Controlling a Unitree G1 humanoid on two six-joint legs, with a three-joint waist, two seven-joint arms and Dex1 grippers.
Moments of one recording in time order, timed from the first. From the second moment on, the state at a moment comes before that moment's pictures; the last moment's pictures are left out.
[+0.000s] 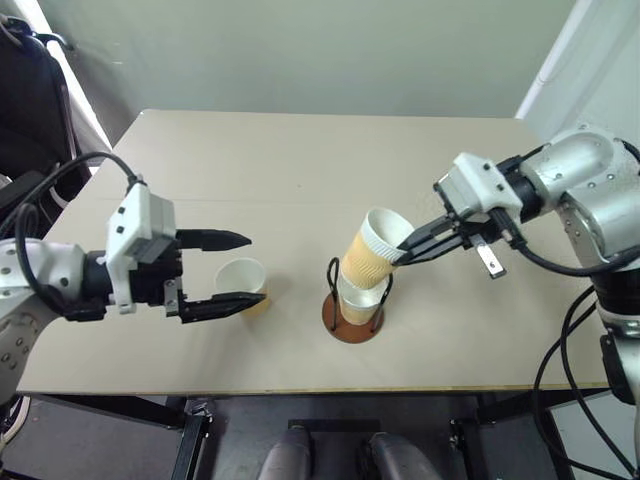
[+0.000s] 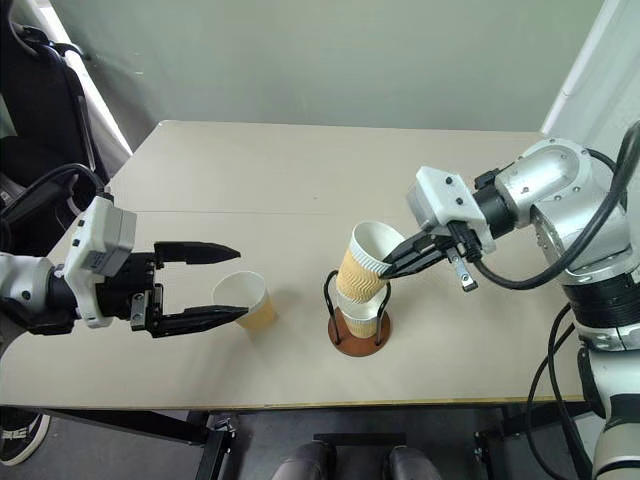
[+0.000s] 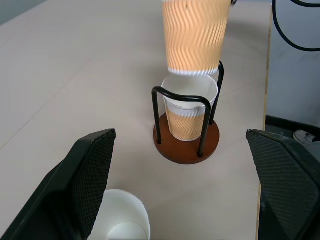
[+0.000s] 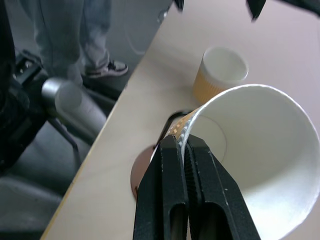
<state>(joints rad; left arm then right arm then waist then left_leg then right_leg) -0.20 1.10 0.41 -0.49 -0.84 0.72 -1.09 -1.00 -0.83 0.29 -0.13 0.39 0.47 1.60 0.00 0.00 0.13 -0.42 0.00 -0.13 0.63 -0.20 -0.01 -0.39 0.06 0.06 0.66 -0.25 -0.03</state>
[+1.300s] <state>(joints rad) -0.15 1.23 0.23 -0.42 -0.56 0.62 -1.14 -0.82 -0.95 -0.22 -0.02 0.80 0.83 1.53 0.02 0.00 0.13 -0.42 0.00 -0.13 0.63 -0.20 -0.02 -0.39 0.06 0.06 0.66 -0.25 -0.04</state>
